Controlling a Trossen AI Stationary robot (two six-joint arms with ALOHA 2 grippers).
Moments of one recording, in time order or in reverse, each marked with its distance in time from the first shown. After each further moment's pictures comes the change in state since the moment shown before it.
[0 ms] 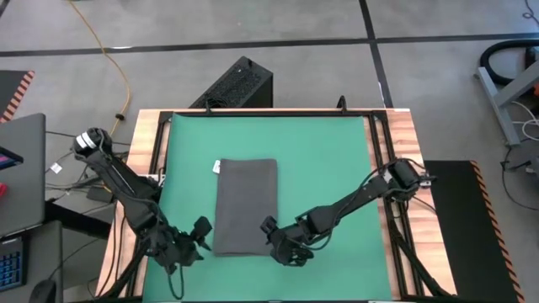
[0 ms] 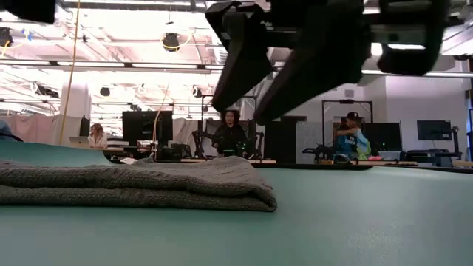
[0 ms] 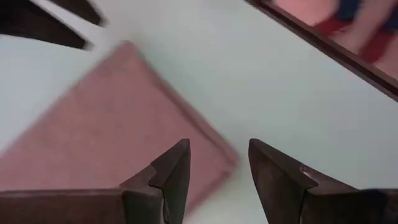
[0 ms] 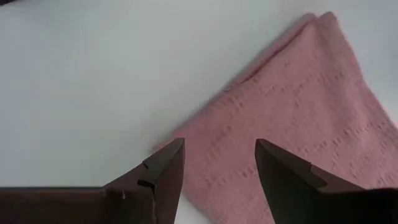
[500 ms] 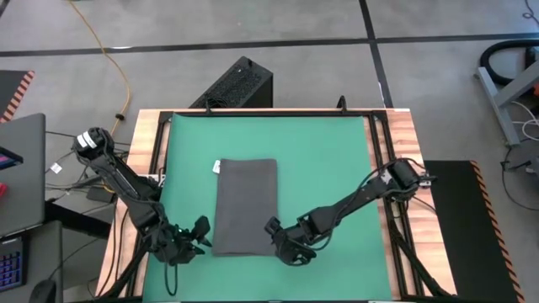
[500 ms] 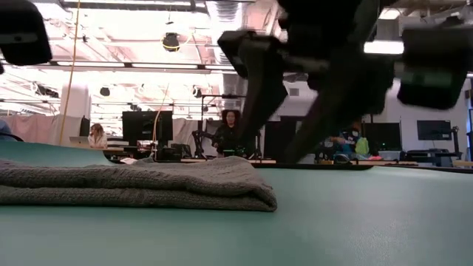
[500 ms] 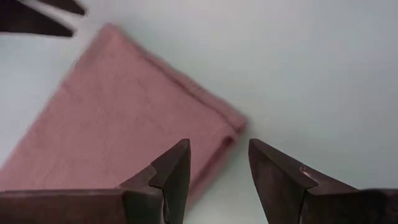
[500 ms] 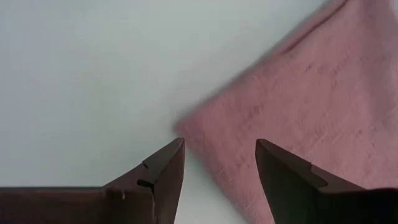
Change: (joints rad) left arm -0.041 -0.007 -0.249 0.261 -0.091 0.180; right arm -0.008 0.001 -0.069 0.012 -0.006 -0.035
